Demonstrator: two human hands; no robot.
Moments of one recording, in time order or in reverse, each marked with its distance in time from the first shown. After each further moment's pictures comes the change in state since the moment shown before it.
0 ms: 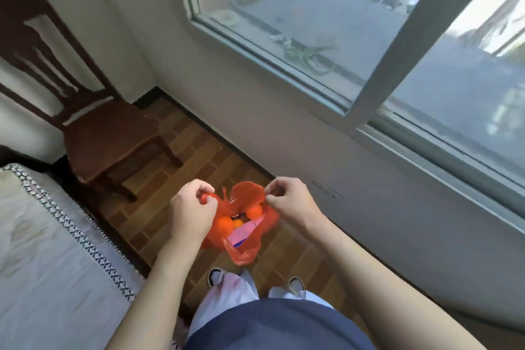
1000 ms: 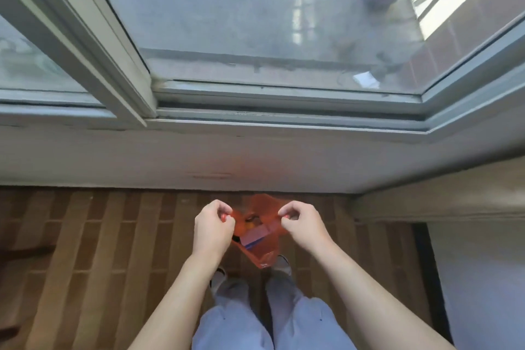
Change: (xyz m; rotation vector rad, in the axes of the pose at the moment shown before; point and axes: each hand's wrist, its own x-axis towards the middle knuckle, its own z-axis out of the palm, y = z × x) left_hand -0.109 0.149 0.329 0.081 -0.736 0.170; right_hand -0.117 0.323 -0.139 0.301 0.500 0.579
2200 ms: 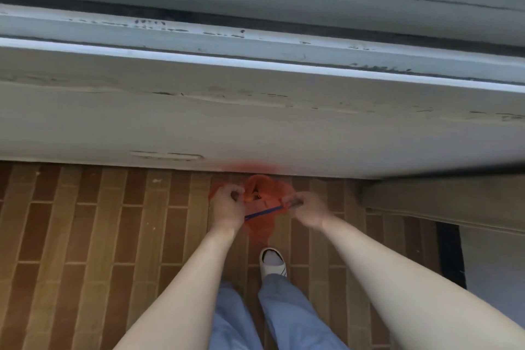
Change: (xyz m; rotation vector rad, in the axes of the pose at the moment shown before) left_hand 0.179 -0.105 0.261 -0.085 -0.050 -0.128; right_hand 0.249 0.201 0.059 -0.003 -0.285 0.205
